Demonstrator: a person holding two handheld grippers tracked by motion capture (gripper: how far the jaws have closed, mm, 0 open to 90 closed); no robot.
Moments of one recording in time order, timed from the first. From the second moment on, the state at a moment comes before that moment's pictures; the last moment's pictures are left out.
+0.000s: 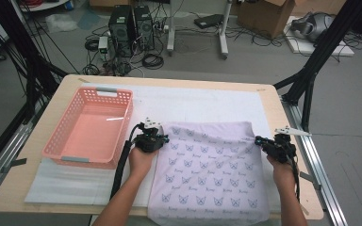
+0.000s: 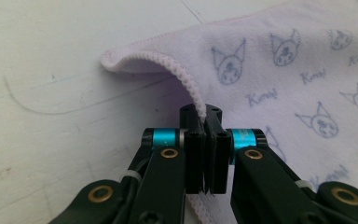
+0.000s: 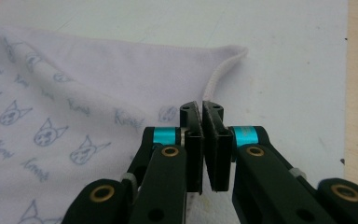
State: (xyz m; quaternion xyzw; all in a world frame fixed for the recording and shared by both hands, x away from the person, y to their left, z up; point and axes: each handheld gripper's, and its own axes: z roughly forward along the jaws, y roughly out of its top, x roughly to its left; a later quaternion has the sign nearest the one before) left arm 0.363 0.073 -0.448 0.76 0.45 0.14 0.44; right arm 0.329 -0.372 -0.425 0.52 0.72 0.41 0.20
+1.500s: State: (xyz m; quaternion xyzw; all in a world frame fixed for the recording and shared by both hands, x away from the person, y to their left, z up) left arm 0.328 0.088 -0.451 0.74 0.47 0.07 0.47; right arm 0.304 -0.347 -0.435 0.53 0.76 0.34 0.18
